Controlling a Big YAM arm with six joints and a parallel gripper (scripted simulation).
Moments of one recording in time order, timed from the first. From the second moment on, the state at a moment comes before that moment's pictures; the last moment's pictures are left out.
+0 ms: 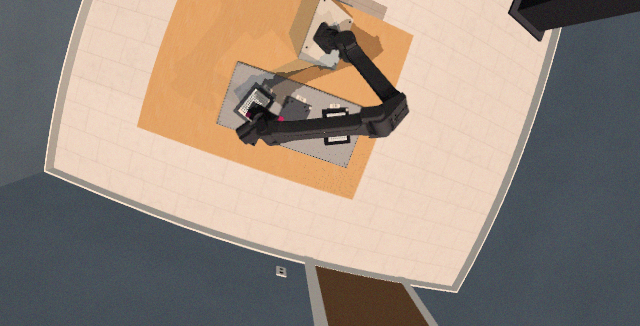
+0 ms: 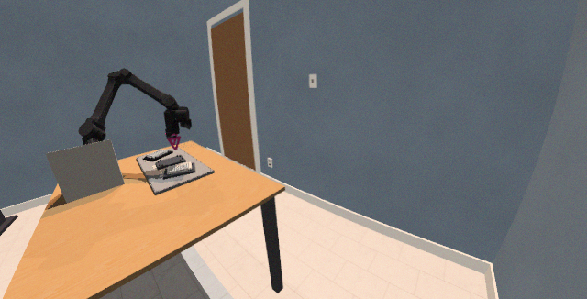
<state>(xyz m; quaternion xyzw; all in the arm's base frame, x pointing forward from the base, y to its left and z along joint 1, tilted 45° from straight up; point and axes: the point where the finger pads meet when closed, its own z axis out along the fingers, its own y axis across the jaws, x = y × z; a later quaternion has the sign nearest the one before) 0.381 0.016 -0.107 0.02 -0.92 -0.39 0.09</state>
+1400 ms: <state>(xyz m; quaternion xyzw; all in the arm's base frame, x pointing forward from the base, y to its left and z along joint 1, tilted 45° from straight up) 0.366 -0.013 -0.174 -0.07 -0.92 -0.37 0.11</state>
